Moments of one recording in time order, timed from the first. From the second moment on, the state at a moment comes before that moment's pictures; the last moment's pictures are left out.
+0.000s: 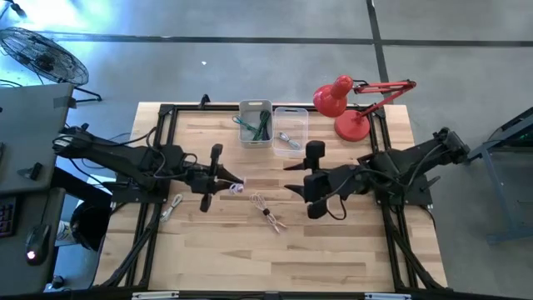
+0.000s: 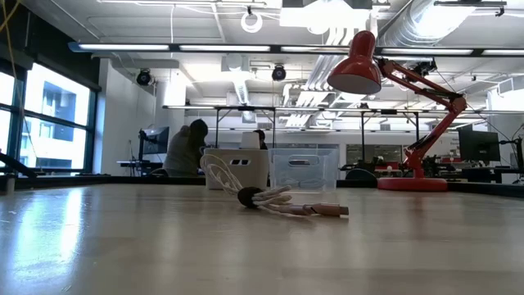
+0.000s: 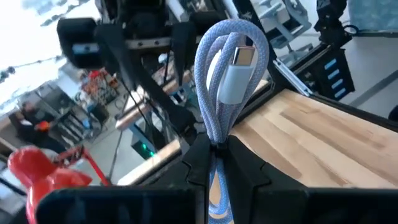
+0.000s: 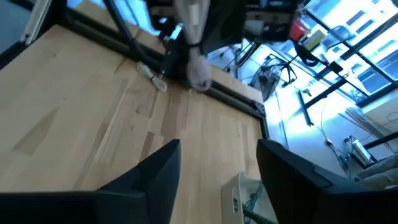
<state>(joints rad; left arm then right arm) -0.24 0.99 0.85 0.10 -0.06 0.59 0.38 1.42 1.51 -0.56 0.53 -0.30</state>
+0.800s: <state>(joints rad) -0.09 1.14 0.85 0.33 0.23 0.63 0.35 1.55 1.51 -0.33 0.41 -0.46</state>
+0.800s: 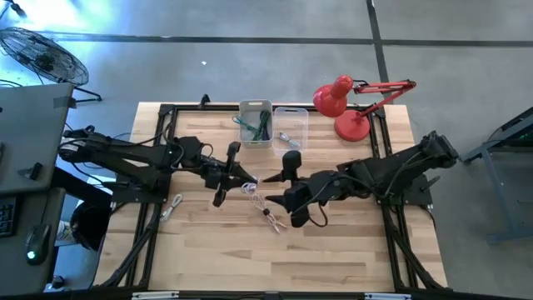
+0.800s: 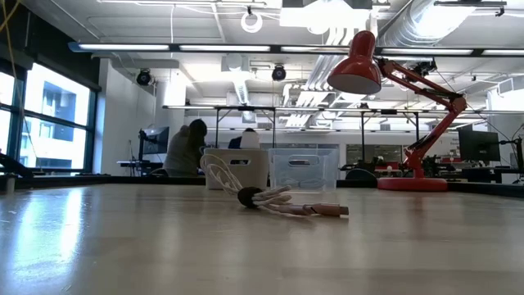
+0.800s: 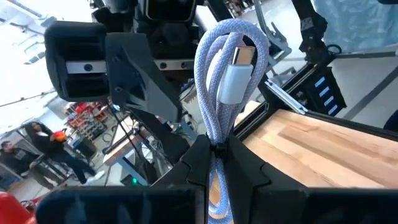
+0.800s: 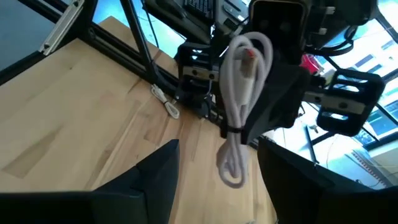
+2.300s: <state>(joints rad) -0.09 1.23 0.85 0.42 0.27 0.67 0.26 1.57 1.51 -0.25 0.15 -0.39</state>
